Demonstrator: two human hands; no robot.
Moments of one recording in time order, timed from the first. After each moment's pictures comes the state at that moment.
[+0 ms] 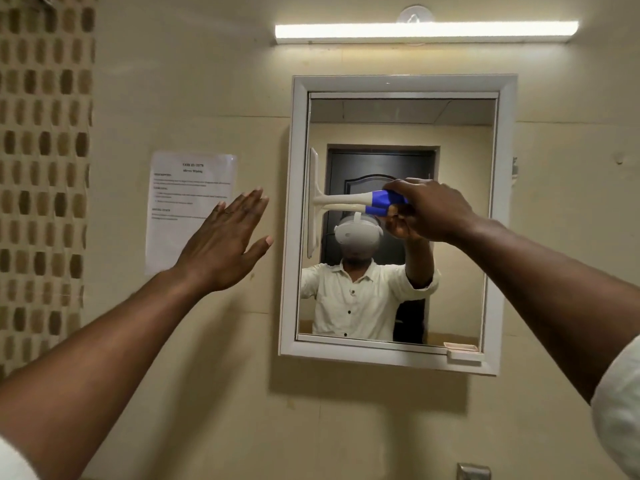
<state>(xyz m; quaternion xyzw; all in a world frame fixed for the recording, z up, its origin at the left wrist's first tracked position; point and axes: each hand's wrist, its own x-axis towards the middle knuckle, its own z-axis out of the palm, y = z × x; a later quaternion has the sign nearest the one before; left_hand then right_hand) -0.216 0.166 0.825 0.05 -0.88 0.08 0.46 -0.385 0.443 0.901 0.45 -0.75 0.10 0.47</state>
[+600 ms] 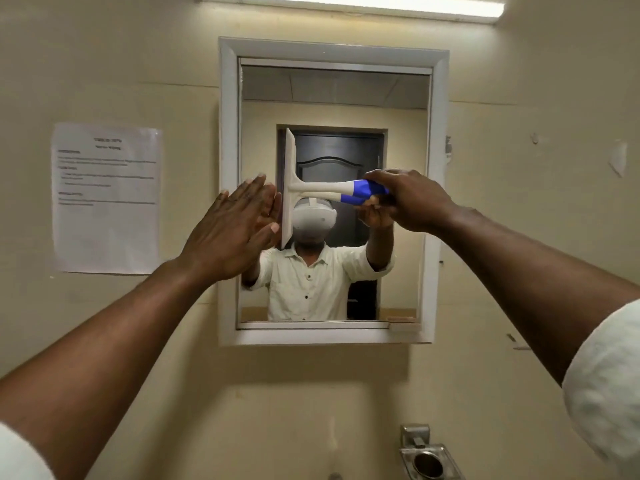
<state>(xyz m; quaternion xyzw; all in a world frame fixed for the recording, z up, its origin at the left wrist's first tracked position) -0.282 0.237 0.823 -0.04 -0.89 0.01 0.46 -0.408 0.501 0.884 0.41 -0.79 0.10 0.44</state>
